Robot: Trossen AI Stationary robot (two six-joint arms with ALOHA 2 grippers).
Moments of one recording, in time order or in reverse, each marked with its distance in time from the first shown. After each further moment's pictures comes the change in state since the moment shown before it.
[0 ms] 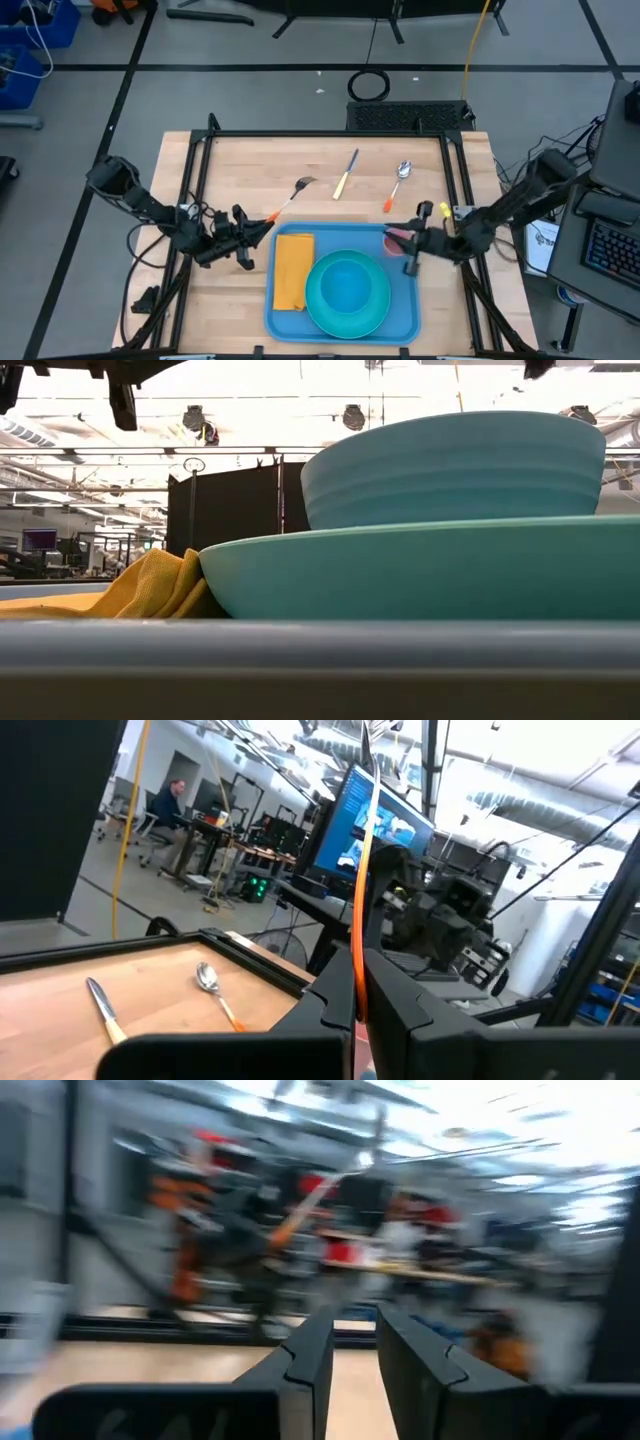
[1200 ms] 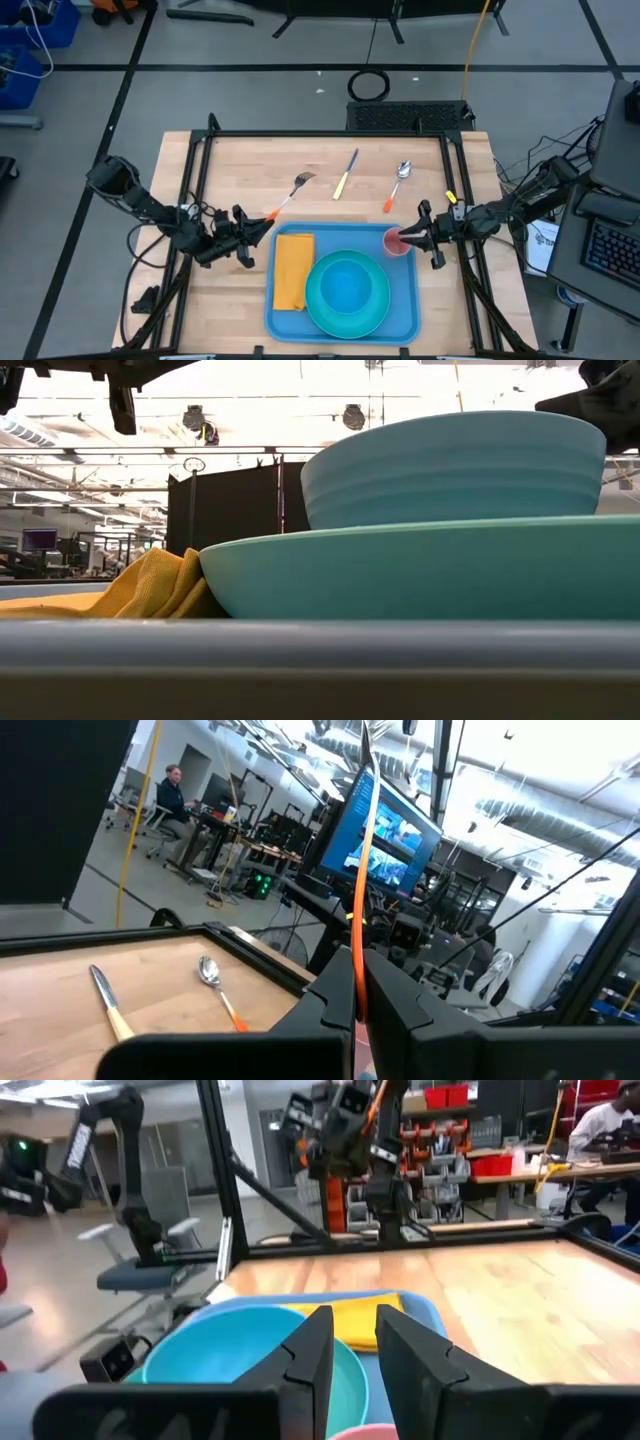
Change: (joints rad) left arm 0.002 0.000 0.000 -0.005 -0.020 -0.054; right arm -0.145 -0.693 -0.344 -0.640 -0.492 0.501
